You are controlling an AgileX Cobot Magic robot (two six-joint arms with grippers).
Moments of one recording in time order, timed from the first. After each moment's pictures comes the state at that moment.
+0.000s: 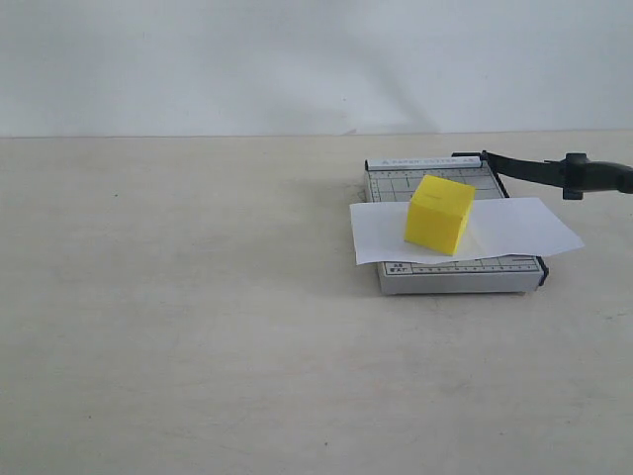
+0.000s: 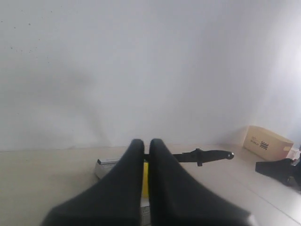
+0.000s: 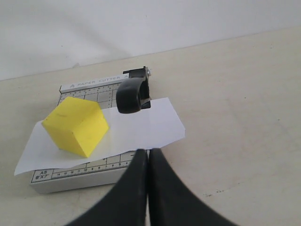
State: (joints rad) left arm -0.68 0.11 -0.22 -1.74 -0.22 2.12; right arm 0.07 0.71 -0.26 0.42 -0.01 -0.21
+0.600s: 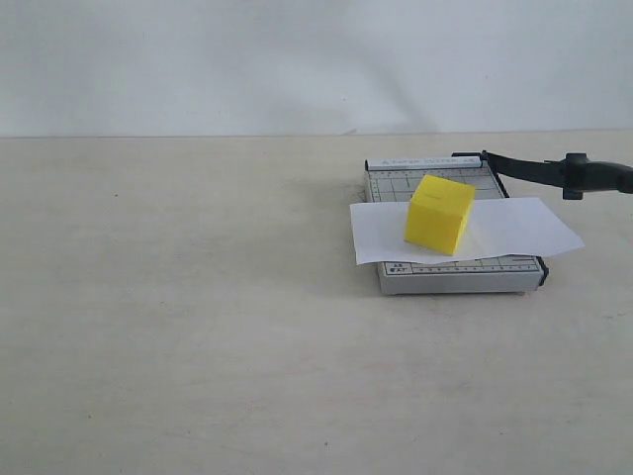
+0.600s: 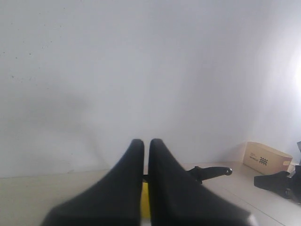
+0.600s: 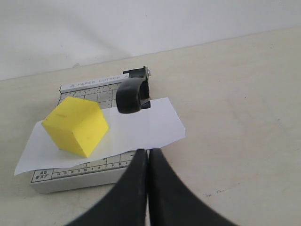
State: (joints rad) left arm -0.68 0.00 -0.20 -1.74 -0.22 2.17; right arm 0.07 0.71 -0.26 0.42 -0.01 -0.21
